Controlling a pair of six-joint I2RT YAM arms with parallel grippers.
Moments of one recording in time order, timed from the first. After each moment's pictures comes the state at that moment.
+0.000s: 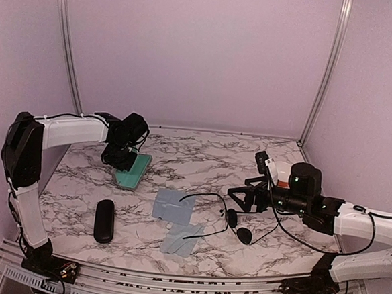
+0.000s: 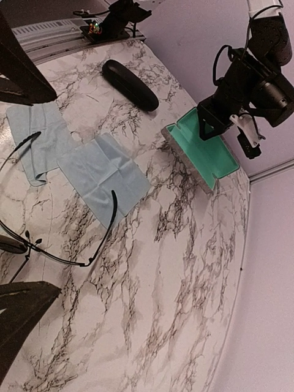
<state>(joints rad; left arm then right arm) -0.54 1.88 1.45 -0.87 -0.41 -0.25 0.71 1.02 0.50 0.19 -0.23 0.26</state>
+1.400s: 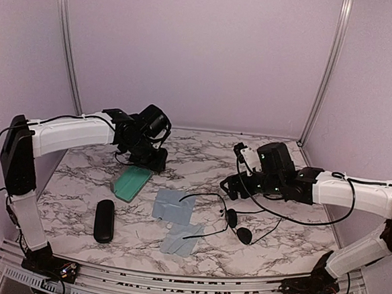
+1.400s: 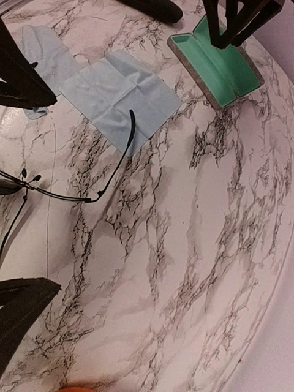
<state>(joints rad) -0.74 1.80 1.54 -0.80 -0.13 -0.37 0.75 1.35 0.85 -0.16 0.03 0.18</state>
